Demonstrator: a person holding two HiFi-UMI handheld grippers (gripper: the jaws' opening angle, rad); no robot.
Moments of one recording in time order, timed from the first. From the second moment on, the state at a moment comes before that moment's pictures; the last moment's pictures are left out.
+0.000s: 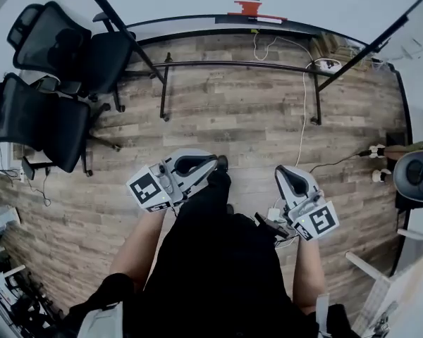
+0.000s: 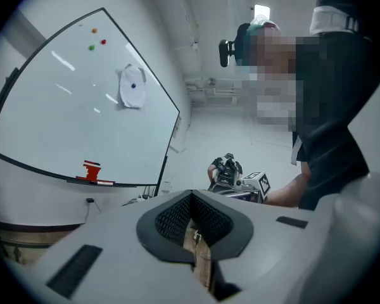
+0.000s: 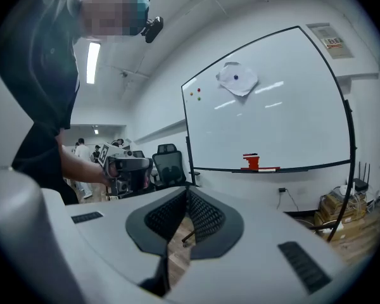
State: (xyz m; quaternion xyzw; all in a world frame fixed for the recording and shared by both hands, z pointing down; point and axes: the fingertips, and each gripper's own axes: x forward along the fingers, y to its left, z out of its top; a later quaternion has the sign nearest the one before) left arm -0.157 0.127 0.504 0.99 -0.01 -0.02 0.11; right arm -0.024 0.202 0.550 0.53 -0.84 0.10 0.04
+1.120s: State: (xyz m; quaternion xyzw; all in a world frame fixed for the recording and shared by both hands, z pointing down) left arm -0.072 -0.136 0.489 1.00 -0.06 -0.02 0.03; right arm 0.072 -0.064 0.505 0.50 -0.84 0.06 0.17
